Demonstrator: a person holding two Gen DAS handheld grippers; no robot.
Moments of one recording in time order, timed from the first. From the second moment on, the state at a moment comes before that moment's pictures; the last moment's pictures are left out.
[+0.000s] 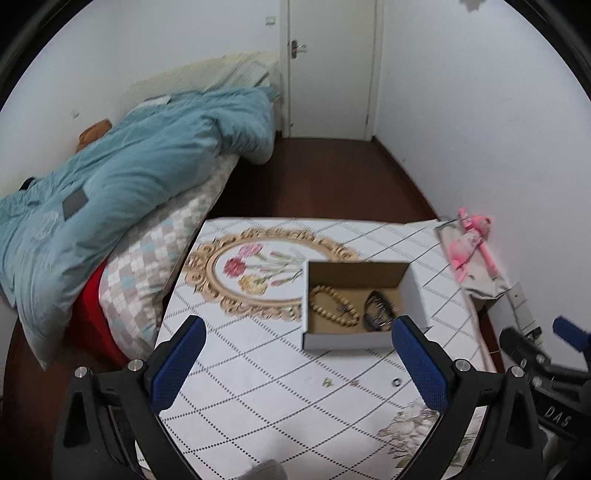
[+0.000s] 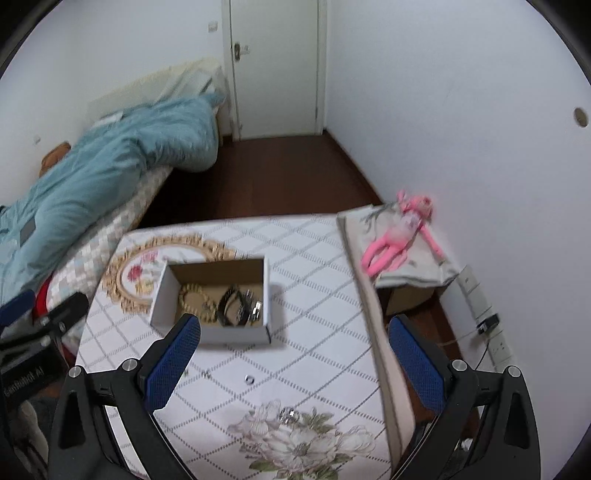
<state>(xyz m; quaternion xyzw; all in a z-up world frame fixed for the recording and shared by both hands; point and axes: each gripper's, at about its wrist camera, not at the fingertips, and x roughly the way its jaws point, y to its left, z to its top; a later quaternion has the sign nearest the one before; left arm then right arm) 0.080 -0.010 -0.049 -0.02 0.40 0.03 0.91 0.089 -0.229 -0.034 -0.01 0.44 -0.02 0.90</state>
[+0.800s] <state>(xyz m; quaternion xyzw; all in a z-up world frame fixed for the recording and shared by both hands) 0.068 0.028 -0.220 -0.03 0.56 0.07 0.82 0.059 -0.230 -0.227 -0.02 0.56 -0.03 0.83</state>
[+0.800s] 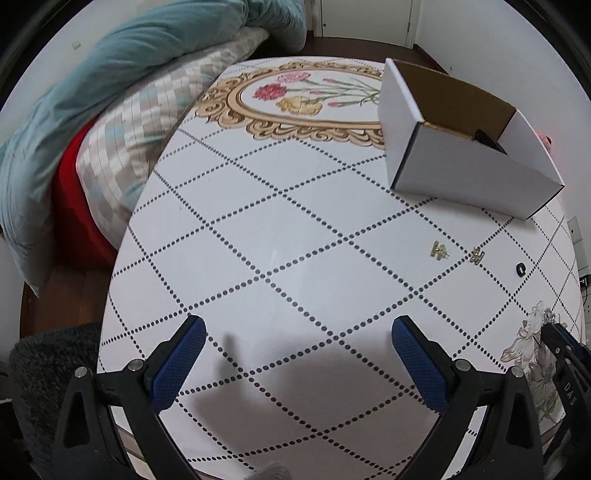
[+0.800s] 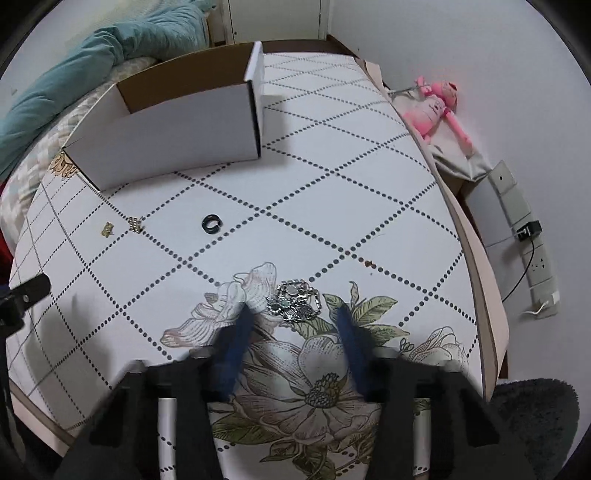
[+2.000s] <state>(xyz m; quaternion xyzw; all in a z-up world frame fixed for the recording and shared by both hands) 0.094 -0.005 -0.226 -0.02 0.56 0.01 0.83 0.096 -0.224 -0.227 -0.02 0.55 0.02 0.83</state>
